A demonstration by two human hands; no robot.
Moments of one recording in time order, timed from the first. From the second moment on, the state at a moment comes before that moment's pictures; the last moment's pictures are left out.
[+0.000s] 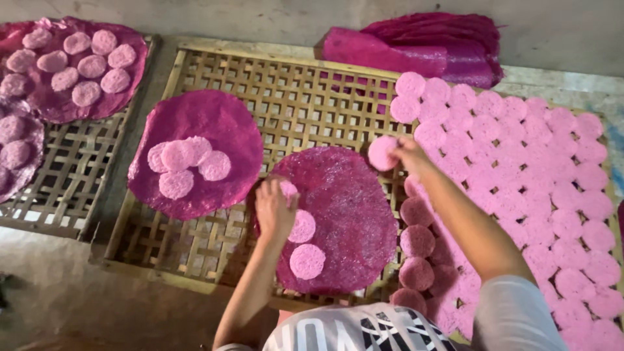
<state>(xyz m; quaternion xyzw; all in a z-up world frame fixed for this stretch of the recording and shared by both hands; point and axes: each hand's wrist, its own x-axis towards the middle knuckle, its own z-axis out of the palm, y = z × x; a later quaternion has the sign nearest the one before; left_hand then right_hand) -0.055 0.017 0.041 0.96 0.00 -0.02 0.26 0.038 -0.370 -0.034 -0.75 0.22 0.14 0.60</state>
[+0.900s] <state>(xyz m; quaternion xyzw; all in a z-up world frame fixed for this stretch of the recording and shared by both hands) -0.027 0.119 0.066 0.79 0.10 -0.23 0.56 -0.035 -0.199 -0.022 -0.85 0.10 0.04 0.52</state>
